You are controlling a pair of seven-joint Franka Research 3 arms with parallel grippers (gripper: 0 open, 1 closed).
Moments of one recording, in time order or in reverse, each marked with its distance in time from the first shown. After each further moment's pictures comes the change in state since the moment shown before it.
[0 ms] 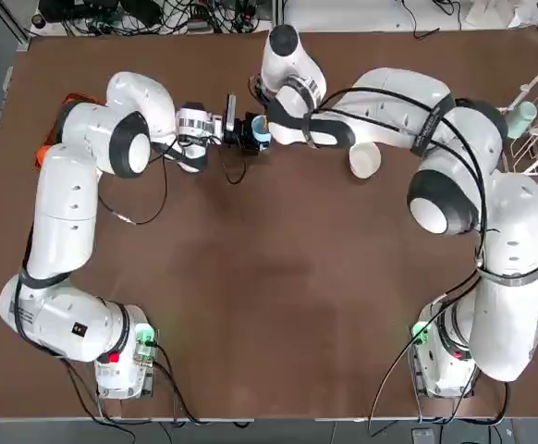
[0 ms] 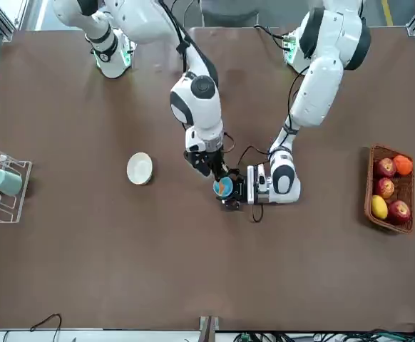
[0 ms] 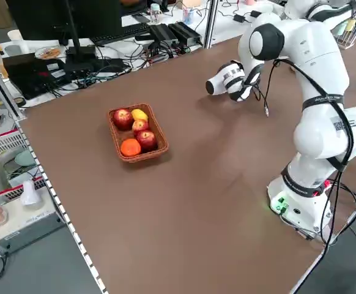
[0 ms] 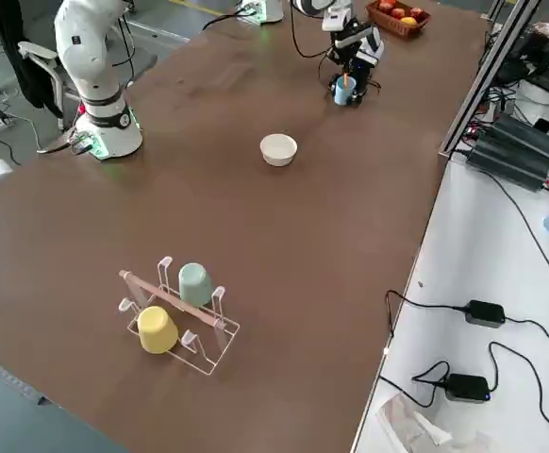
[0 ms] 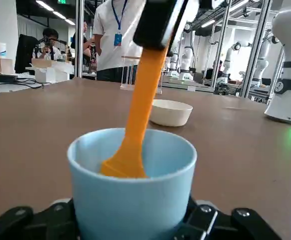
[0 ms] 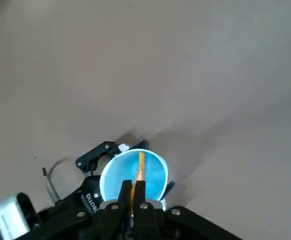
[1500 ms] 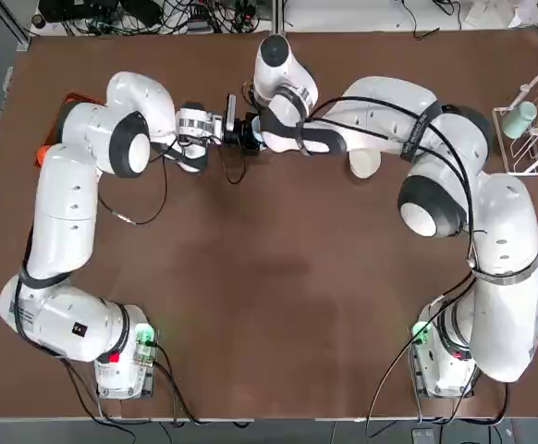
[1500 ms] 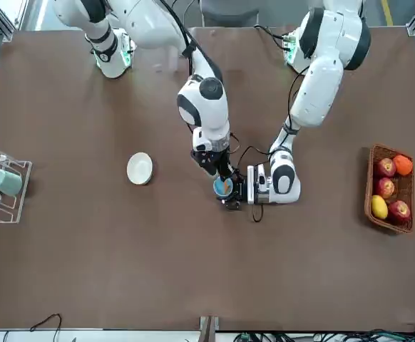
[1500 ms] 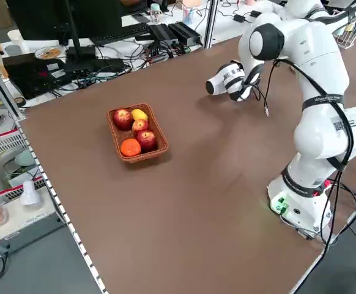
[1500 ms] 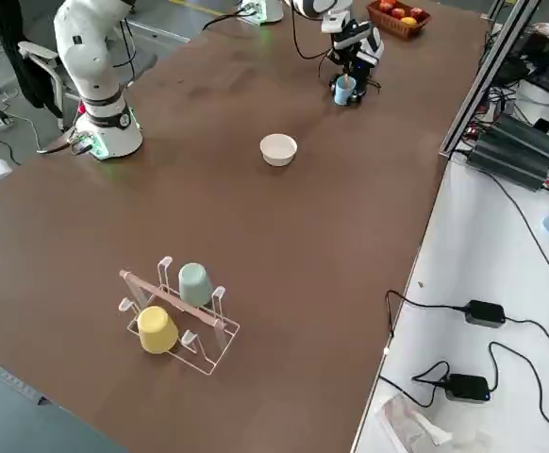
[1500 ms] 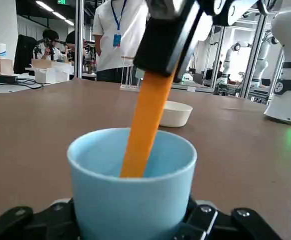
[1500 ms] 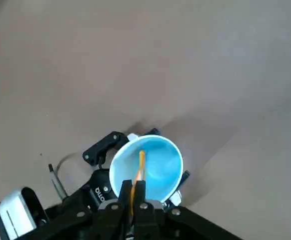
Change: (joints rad) left arm 0.001 0.000 0.000 0.000 0.000 -0.003 0.000; right arm 0.022 0.061 -0.002 0.075 -0.020 0.009 0.086
